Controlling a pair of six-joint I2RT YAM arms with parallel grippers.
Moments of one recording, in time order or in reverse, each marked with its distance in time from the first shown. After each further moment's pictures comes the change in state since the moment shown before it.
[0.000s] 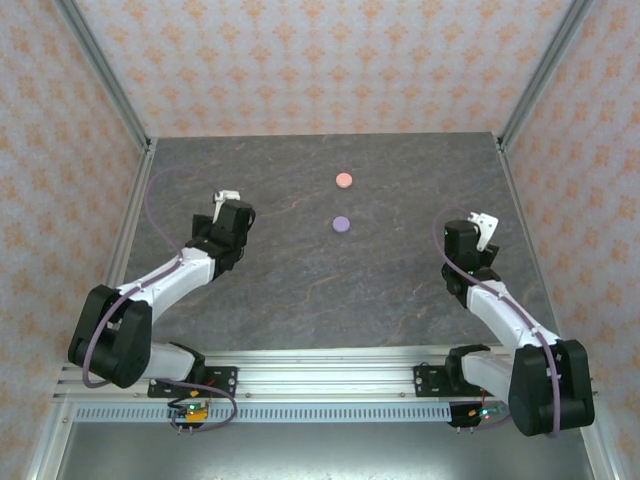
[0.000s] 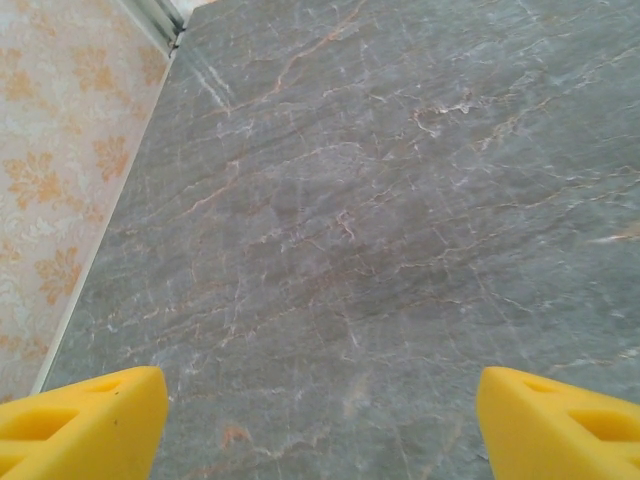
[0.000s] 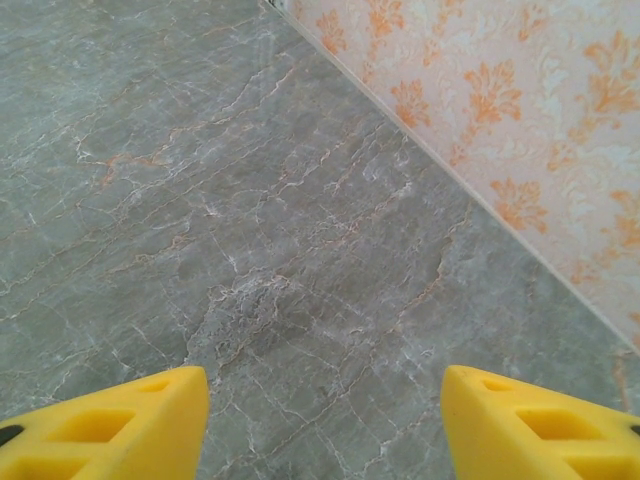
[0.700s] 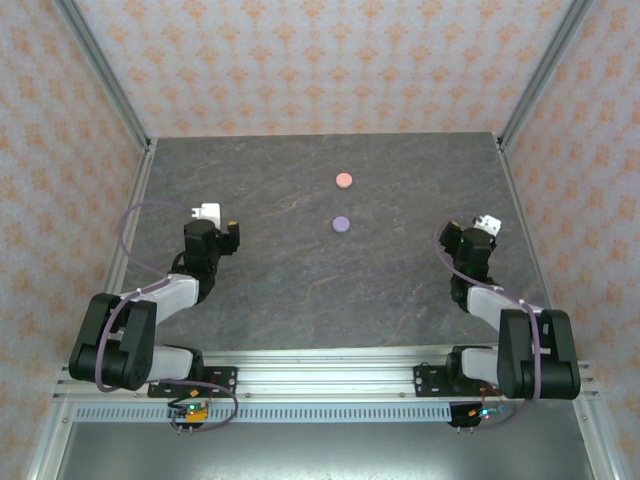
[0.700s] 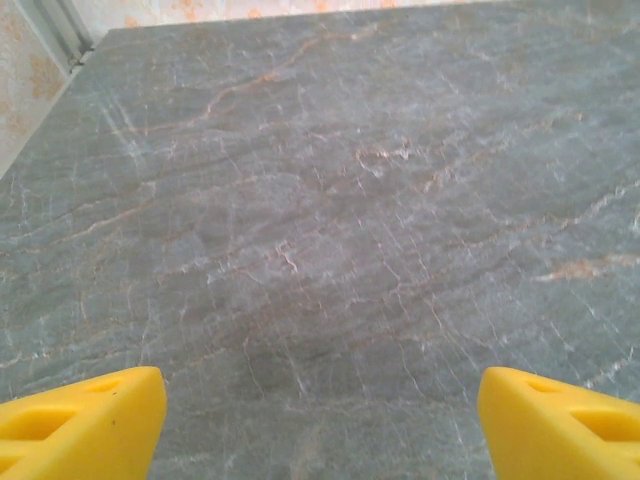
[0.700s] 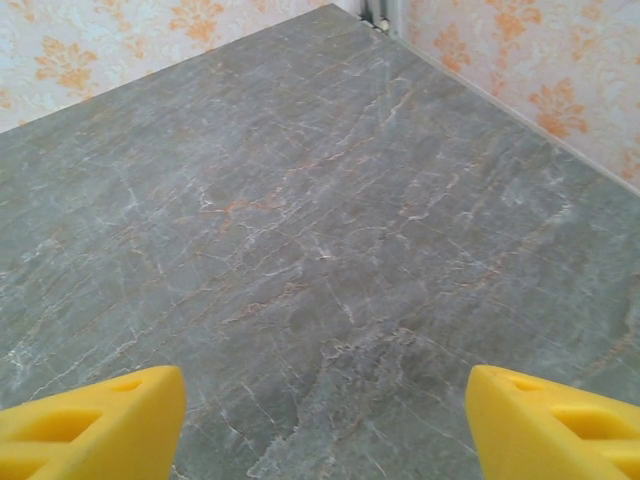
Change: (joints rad) left arm 0.232 -0.028 -0.298 0.567 0.417 0.049; right arm -0.149 0.187 -0.143 0.559 -0.369 -0.008
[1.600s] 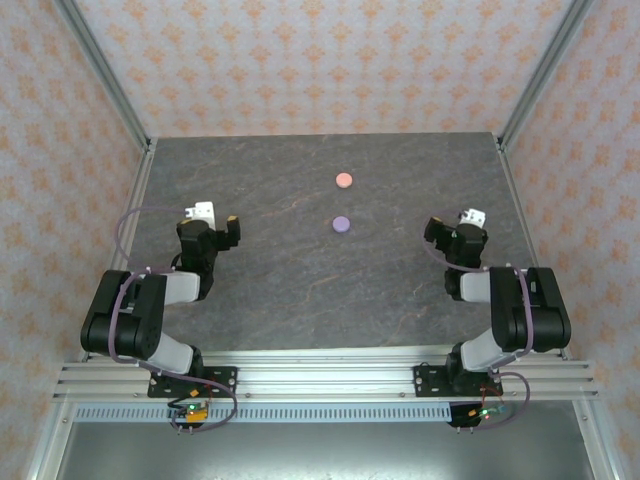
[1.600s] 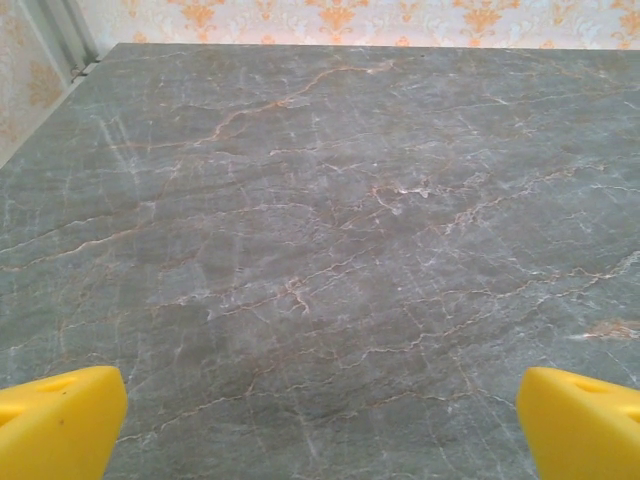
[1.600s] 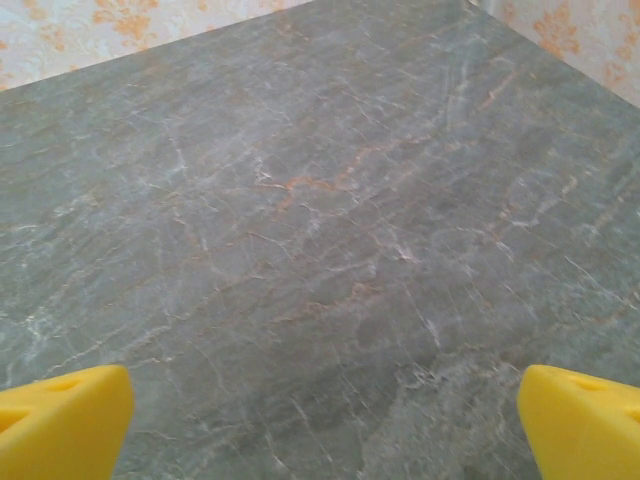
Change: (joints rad) left arm 0.048 0.159 -0.016 0.243 0.051 -0.026; right arm 0.020 0.247 0.050 0.211 -0.094 -0.090
